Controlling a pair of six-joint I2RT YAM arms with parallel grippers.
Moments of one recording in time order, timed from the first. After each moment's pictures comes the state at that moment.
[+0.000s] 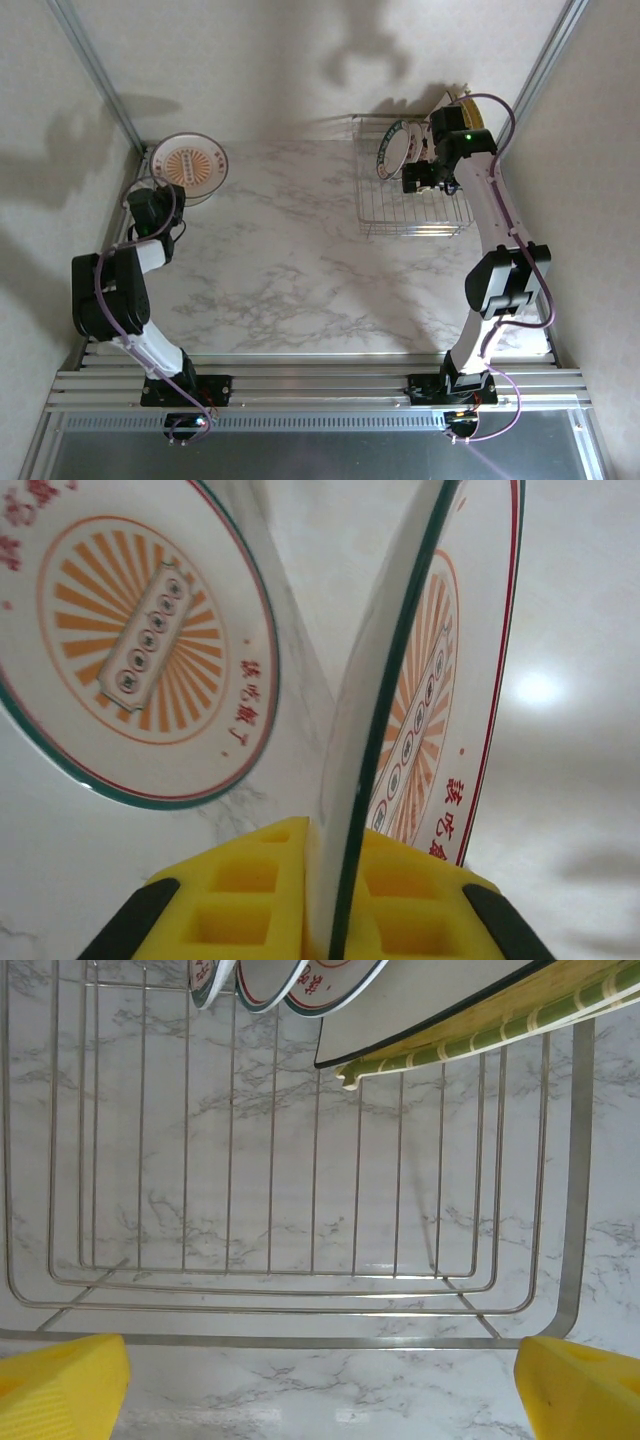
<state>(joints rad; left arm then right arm) 0.26 1.70 0.79 0.60 0.22 -1.17 0.17 1.83 1.92 -1.23 0.11 0.04</state>
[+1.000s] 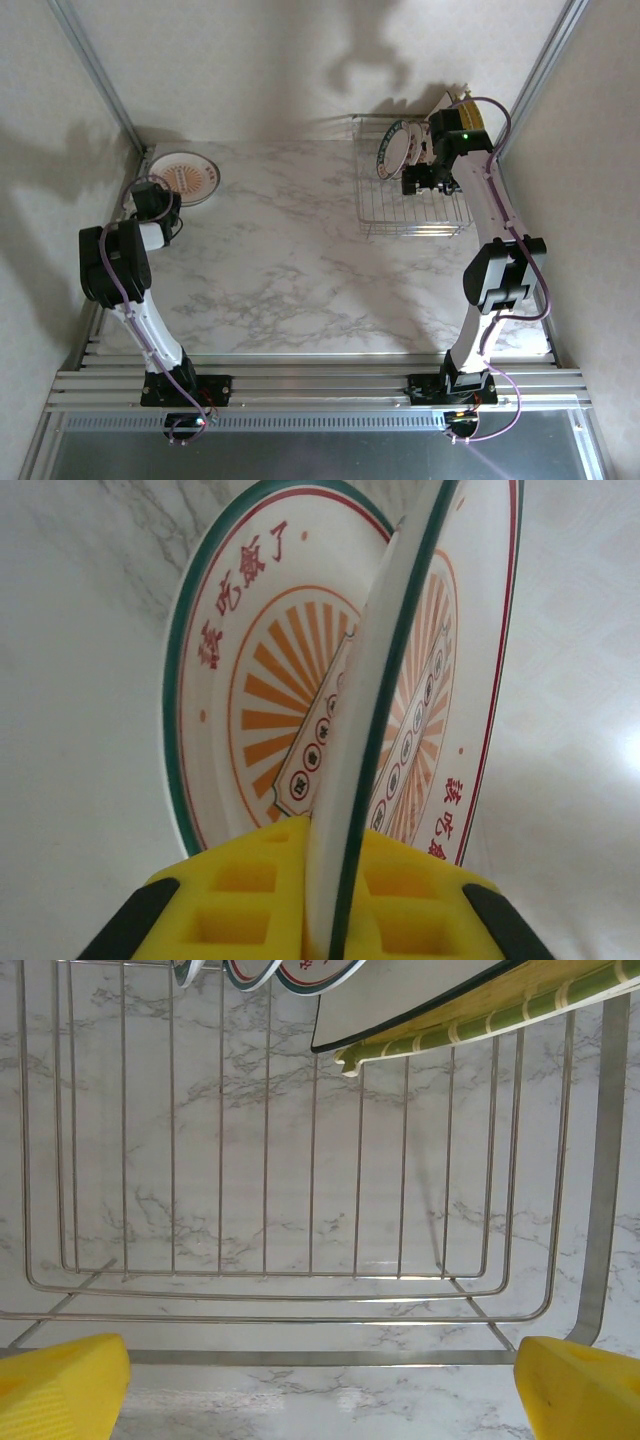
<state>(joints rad) 0.30 1.95 1.01 0.43 0.14 -1.12 0.16 1.87 1.92 -1.23 0.10 0.04</state>
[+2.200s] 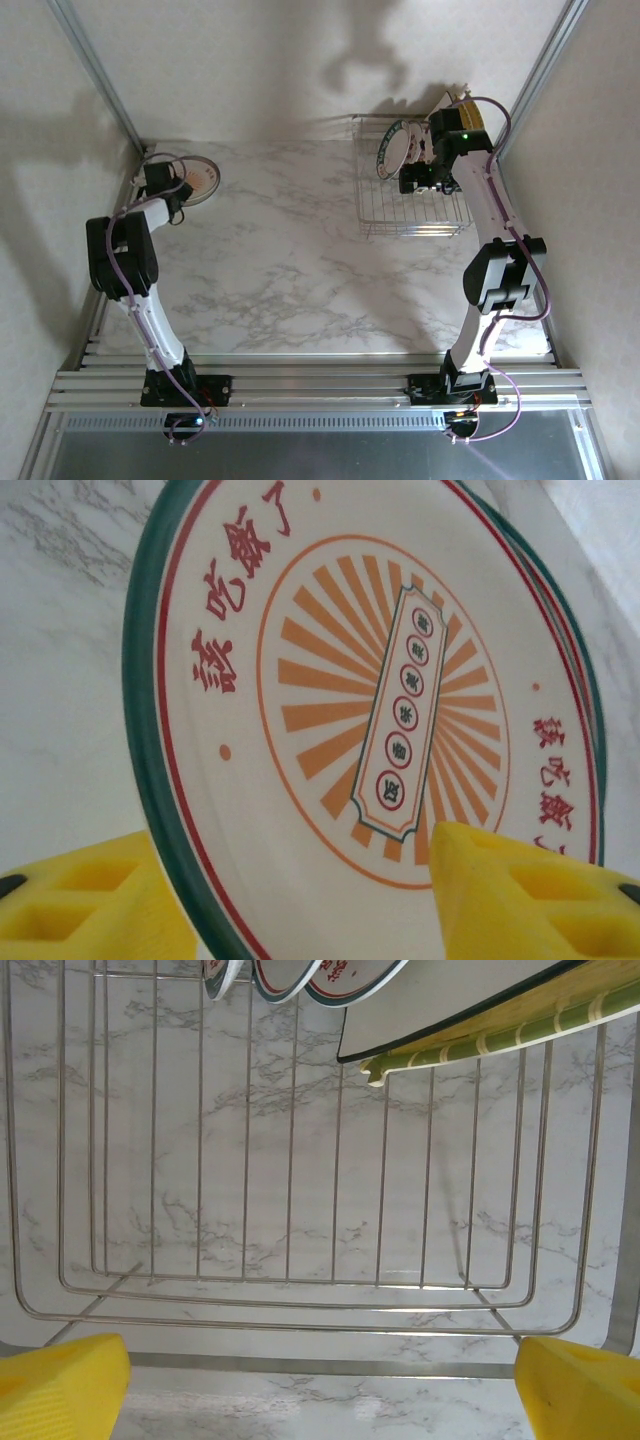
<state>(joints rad) 0.22 2.02 1.30 -0.03 -0.08 -0.70 0.16 1.87 1.92 -1.21 0.05 0.04</state>
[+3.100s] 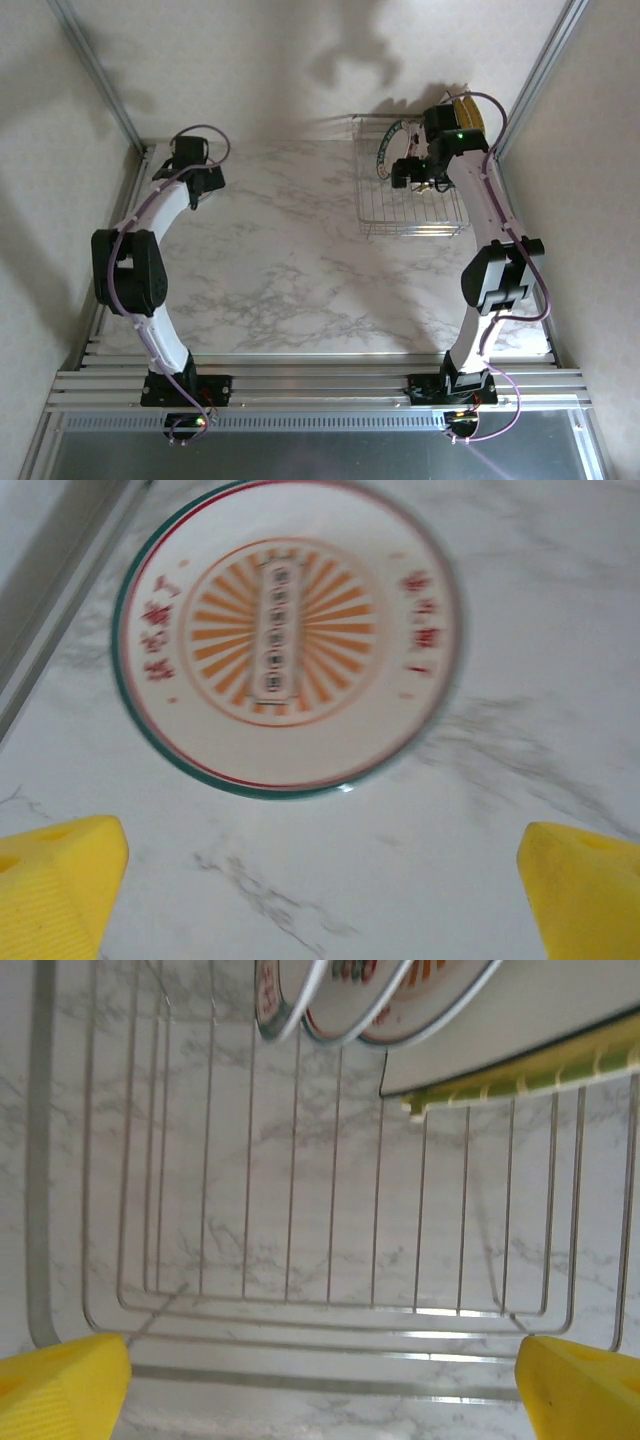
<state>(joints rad) -0.03 1.83 1.47 -0.47 -0.29 -0.28 0.20 1.87 1.96 -1.16 0.04 0.08</state>
